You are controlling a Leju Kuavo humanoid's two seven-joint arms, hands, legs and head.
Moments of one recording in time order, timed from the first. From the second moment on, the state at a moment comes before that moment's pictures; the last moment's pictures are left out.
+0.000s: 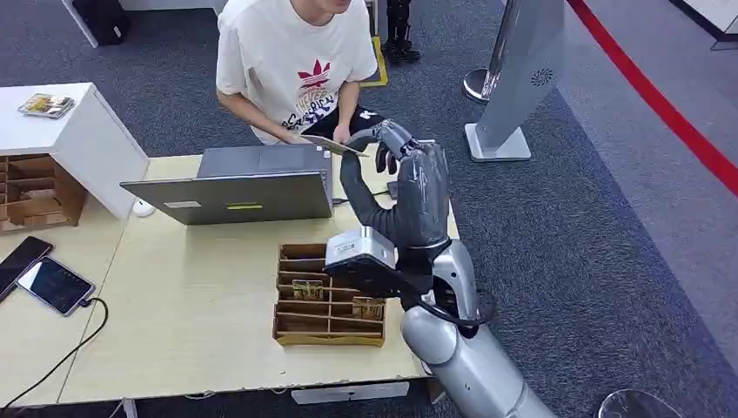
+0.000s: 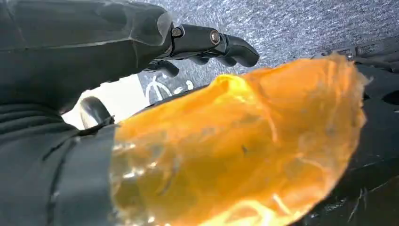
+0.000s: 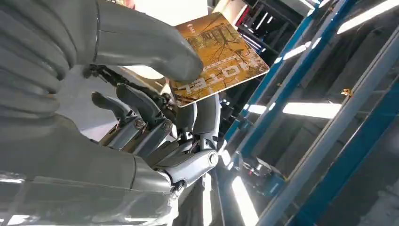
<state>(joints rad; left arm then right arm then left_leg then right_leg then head) -0.08 -0.08 -0.77 -0.16 0.59 0.22 0.13 -0.48 0.16 0.63 -1.52 0.73 -0.54 -0.16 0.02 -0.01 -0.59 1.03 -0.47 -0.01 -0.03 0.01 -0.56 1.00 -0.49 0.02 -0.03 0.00</state>
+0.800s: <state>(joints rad) -0.14 -0.07 -0.87 -0.16 0.48 0.16 0.21 -0.87 0.26 0.57 -1.06 0.95 -0.43 0.07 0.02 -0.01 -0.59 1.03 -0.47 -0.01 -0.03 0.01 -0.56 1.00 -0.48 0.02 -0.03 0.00</state>
